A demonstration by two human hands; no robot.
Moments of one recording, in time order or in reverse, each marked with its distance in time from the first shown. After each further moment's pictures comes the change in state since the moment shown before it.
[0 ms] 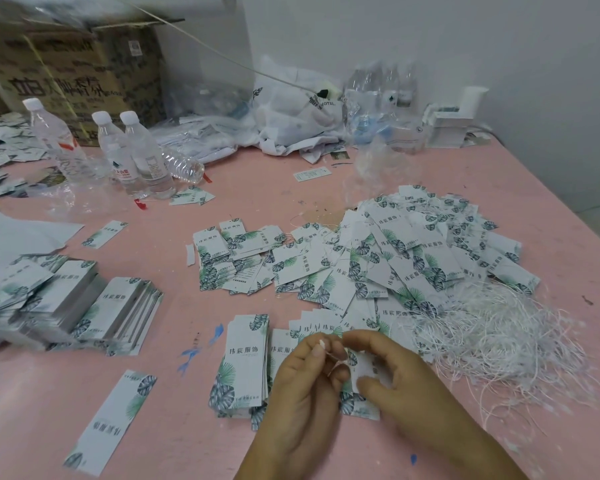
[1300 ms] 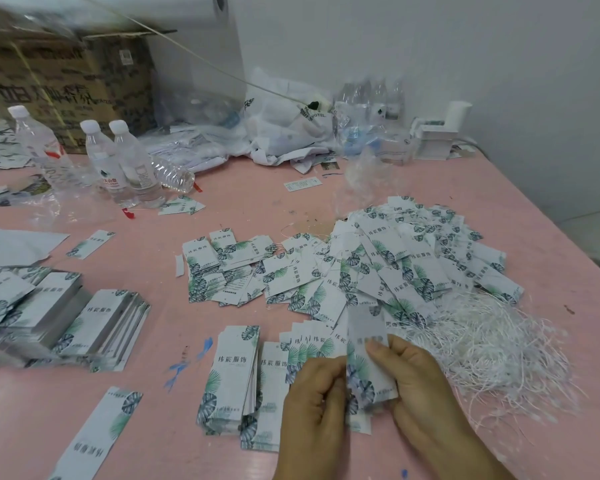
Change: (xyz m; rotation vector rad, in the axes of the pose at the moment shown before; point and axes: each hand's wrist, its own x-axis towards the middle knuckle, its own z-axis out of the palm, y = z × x) left_hand -0.008 -0.021 0.004 1.088 0.052 0.559; right_hand 0.011 0.004 0.002 0.799 0.326 0.214
